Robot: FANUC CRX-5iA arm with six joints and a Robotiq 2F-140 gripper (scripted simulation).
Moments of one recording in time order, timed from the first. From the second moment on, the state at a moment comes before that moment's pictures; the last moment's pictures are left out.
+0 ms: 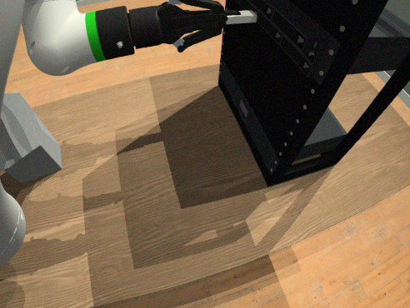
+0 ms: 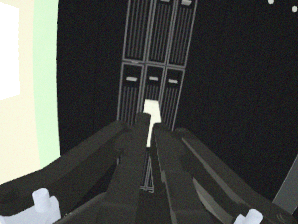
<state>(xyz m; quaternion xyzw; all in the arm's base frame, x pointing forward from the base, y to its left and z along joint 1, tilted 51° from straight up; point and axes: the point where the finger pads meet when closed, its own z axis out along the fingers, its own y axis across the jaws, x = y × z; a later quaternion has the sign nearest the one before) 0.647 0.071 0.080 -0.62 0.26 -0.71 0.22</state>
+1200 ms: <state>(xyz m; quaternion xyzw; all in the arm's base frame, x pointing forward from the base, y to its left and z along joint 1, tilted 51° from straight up) 0.656 0.070 0.081 -0.62 0.26 -0.71 0.22</state>
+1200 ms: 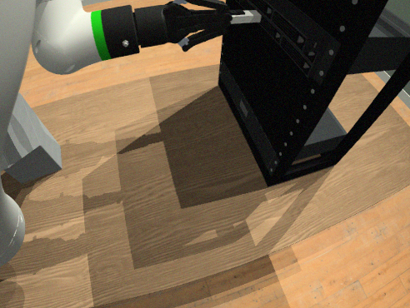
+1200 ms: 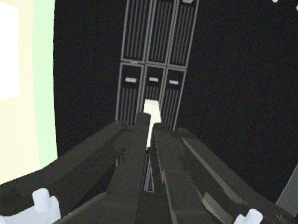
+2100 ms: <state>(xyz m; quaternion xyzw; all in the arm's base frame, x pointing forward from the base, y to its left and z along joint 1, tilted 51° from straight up) 0.667 0.069 0.082 -0.62 0.26 -0.71 0.22</state>
